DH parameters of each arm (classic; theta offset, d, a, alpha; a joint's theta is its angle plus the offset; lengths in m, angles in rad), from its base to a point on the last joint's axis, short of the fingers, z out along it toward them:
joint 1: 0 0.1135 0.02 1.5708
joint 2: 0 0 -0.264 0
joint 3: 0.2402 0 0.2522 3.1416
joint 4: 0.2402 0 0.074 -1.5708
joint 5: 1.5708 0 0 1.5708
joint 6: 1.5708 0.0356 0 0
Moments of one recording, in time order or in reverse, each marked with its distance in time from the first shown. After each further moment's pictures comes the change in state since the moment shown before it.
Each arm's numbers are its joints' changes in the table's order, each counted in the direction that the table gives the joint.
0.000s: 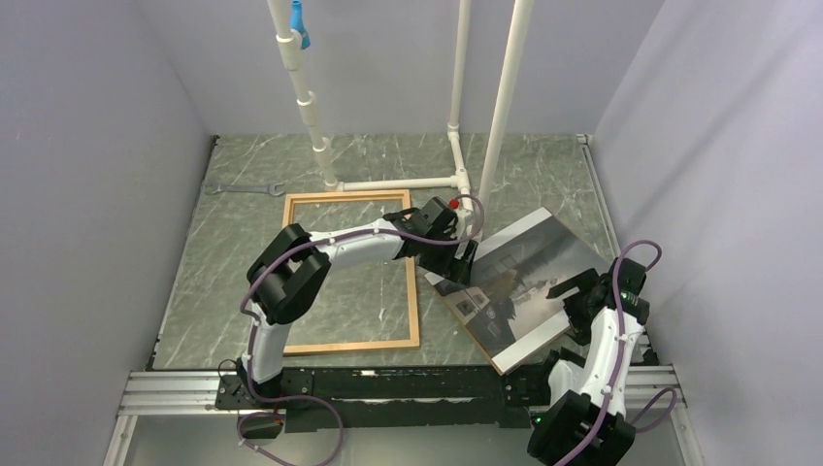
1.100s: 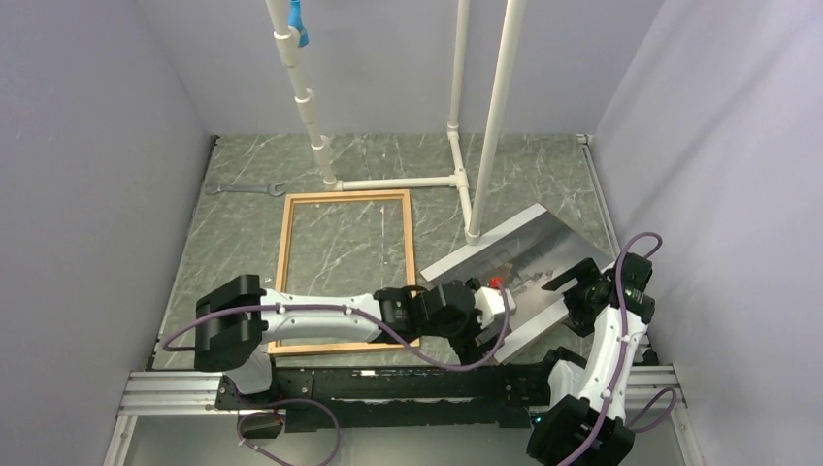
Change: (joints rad) left arm -0.454 0.372 -0.326 -0.292 -0.237 0.261; right arm -0.001 0.014 0.071 0.032 -0.119 -0.070
